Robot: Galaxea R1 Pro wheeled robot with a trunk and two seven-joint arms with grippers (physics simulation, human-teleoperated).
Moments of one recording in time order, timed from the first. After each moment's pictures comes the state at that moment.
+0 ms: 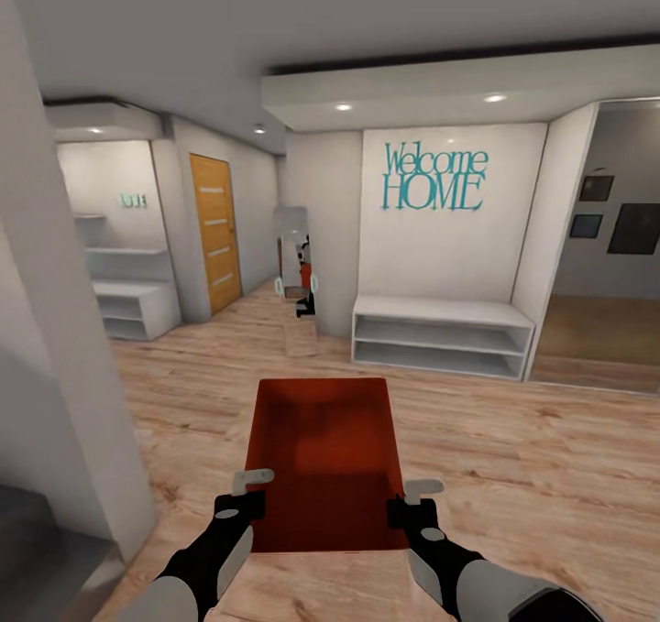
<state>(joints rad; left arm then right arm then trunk) -0.57 -0.12 -0.08 -0.42 0.10 0.10 0.28 -0.70 0.12 0.33 -0.02 -0.27 -0.26 -0.16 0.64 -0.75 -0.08</state>
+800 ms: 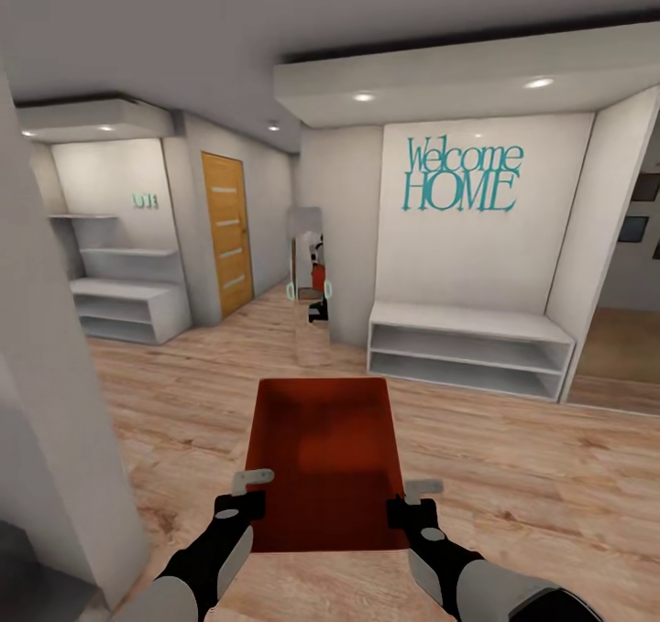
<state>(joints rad) -0.57 -0.12 -0.08 -0.42 0.10 0.09 0.28 -0.70 0.12 0.33 -0.02 -0.27 -0.26 -0.16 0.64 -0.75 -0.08</state>
